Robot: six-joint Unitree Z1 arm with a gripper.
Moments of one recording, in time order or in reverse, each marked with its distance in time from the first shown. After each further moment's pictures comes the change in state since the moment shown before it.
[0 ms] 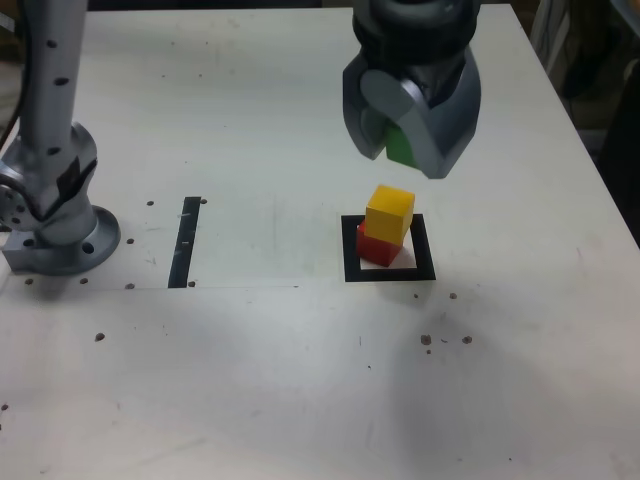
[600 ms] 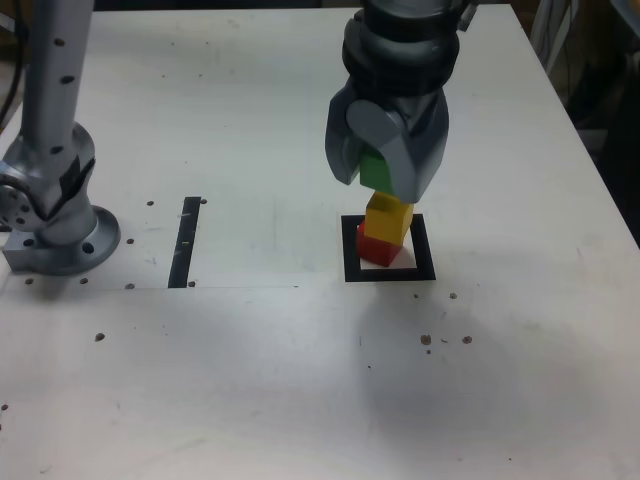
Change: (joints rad) arm 0.064 0.003 0.139 -0.071 -0.083 -0.036
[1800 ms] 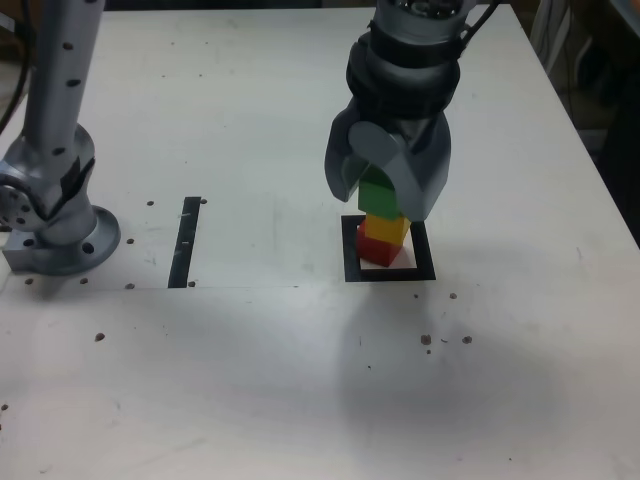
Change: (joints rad) arm 0.009 0.039 0.018 -0.009 -0.023 -0.007
